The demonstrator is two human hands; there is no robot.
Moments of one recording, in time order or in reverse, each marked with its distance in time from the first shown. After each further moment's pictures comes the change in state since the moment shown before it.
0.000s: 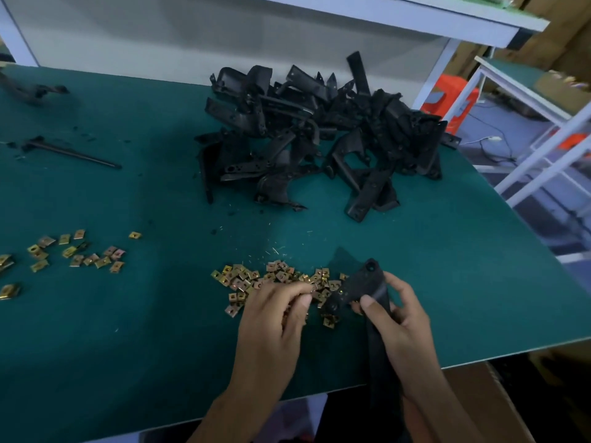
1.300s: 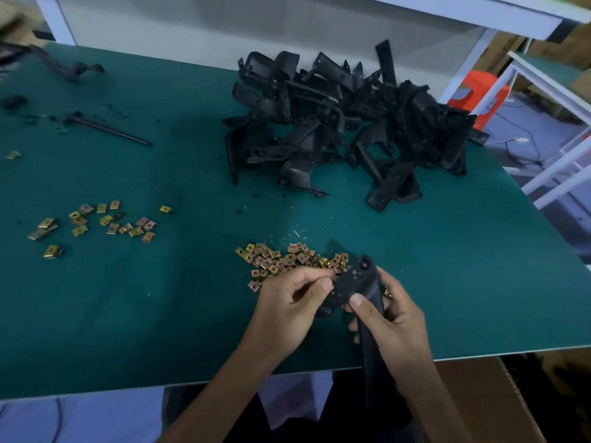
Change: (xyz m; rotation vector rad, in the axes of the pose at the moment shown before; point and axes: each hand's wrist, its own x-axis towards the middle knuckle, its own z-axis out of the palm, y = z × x) left_hand 0.006 0.000 -0.011 -0.498 -0.140 -0.155; right_hand -0.020 0.005 0.024 -0.046 -0.091 -0.051
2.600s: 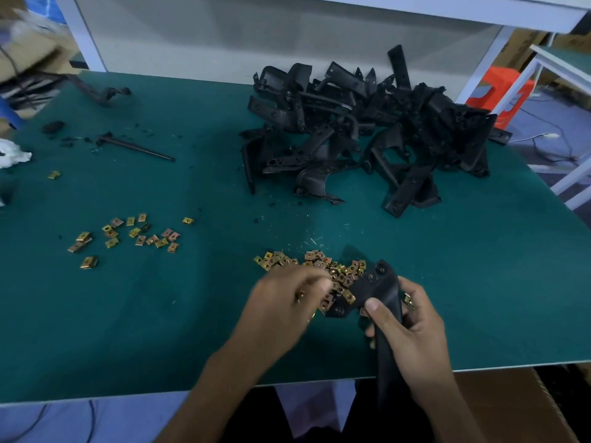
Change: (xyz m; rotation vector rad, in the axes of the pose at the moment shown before) left_hand 0.003 0.024 -0.037 0.634 -0.031 0.116; right_hand 0.000 0.008 0.005 0.050 0.036 -0.031
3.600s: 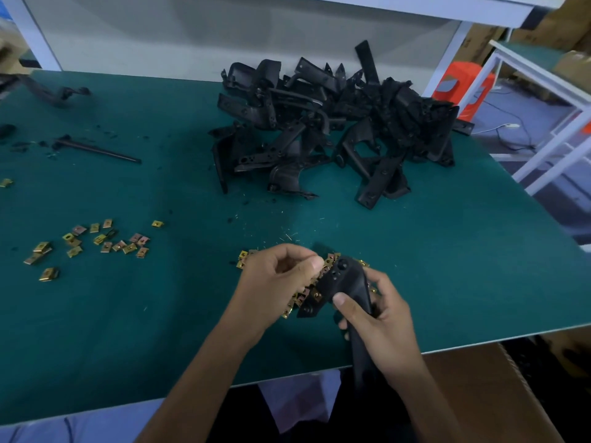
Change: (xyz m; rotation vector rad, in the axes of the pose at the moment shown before) left_hand 0.025 0.012 0.012 -0.642 -0.046 -0.245; right_hand -0.002 -0.005 0.004 -0.043 -0.058 -0.033
